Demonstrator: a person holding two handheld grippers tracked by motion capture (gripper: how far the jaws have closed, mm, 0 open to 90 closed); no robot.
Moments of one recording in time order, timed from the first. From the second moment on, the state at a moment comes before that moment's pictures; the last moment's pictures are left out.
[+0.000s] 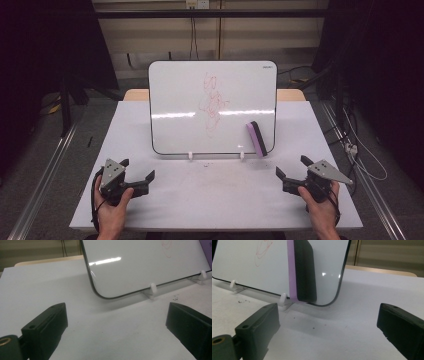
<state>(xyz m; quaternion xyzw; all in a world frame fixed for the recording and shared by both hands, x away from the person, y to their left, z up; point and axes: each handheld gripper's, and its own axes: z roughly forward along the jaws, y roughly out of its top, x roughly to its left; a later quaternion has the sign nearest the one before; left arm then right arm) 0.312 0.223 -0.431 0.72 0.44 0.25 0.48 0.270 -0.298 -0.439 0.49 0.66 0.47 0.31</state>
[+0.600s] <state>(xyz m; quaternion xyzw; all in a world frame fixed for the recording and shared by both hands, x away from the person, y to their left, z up) 0.313 0.224 -0.432 0.72 0.44 0.25 0.47 0.275 -0.290 -0.440 0.50 0.67 0.46 0.29</state>
